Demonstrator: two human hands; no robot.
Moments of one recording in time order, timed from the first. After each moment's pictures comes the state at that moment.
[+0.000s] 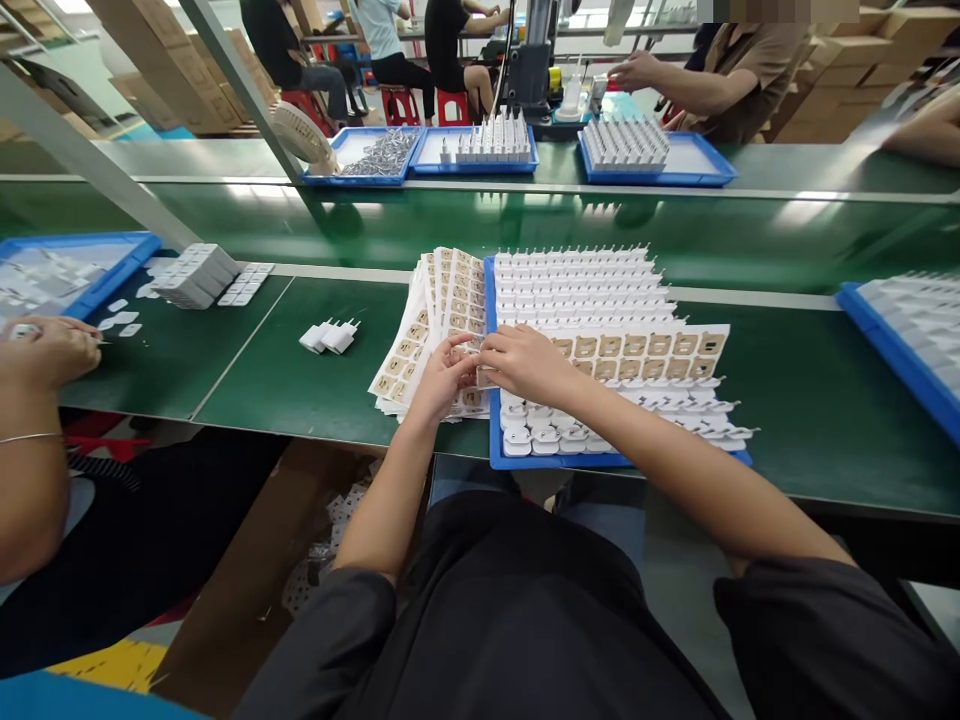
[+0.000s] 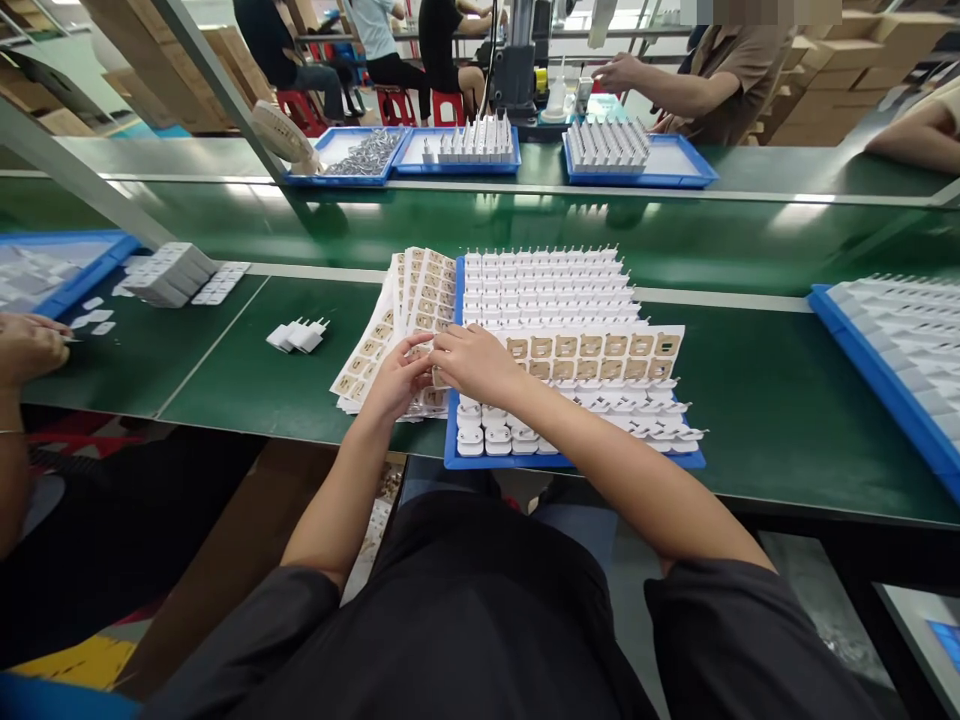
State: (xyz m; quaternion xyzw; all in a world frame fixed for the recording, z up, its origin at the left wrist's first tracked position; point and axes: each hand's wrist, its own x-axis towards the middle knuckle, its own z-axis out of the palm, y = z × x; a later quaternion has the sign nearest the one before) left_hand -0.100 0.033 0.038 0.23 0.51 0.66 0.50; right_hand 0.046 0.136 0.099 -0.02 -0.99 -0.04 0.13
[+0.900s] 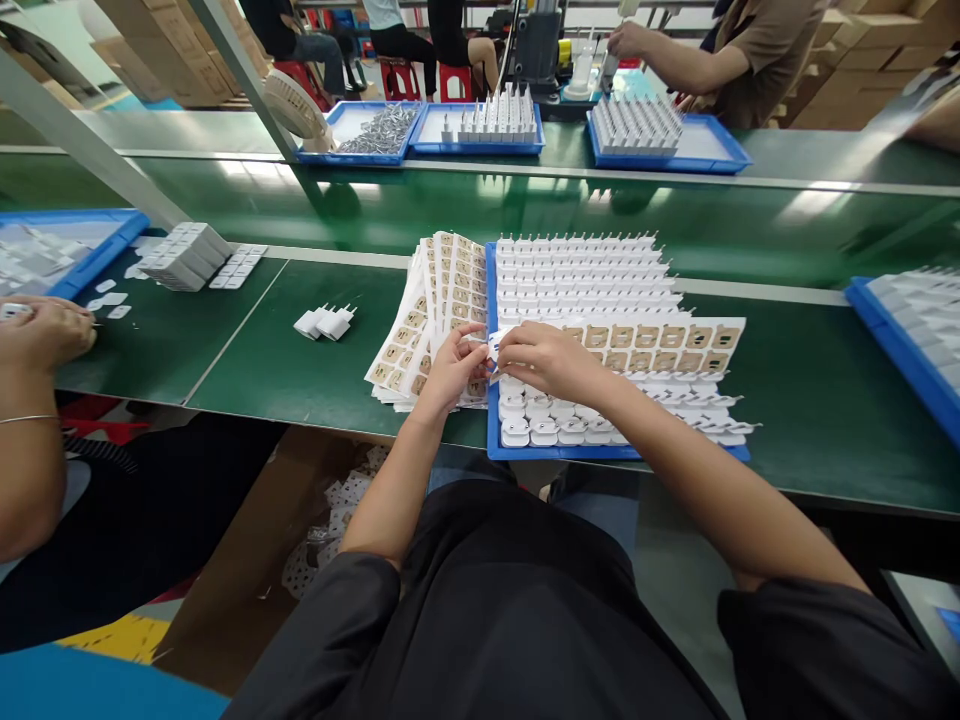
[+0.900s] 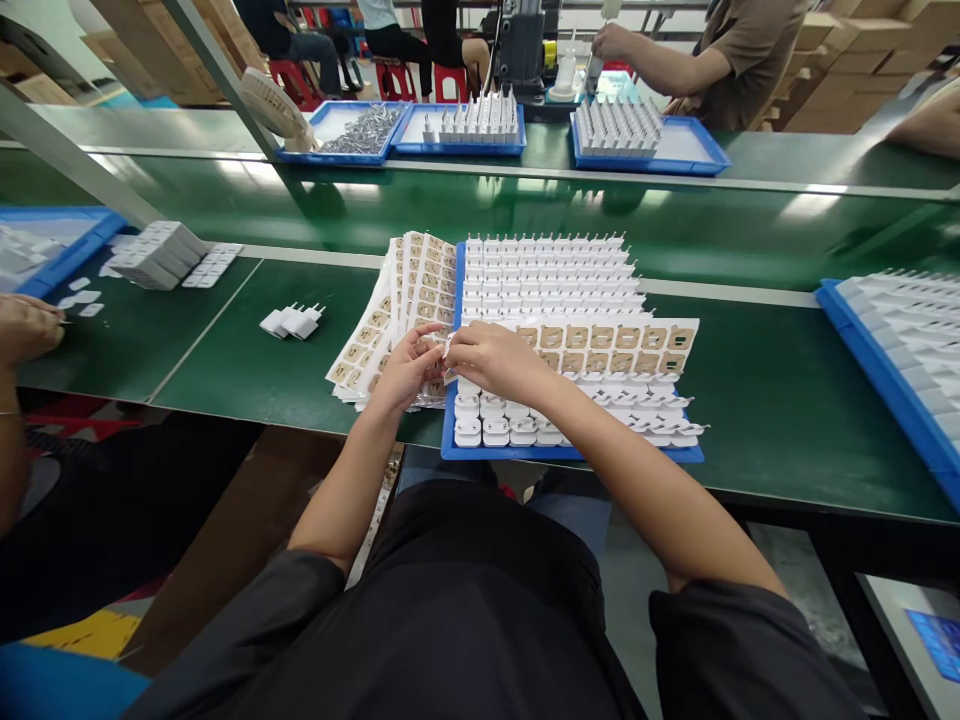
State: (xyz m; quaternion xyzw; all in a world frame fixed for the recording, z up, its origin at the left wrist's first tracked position) left_hand -0.085 0.038 0.038 0.26 0.51 0.66 0.49; right_hand 0.075 0.147 0.093 0.01 -0.98 0.11 0.18
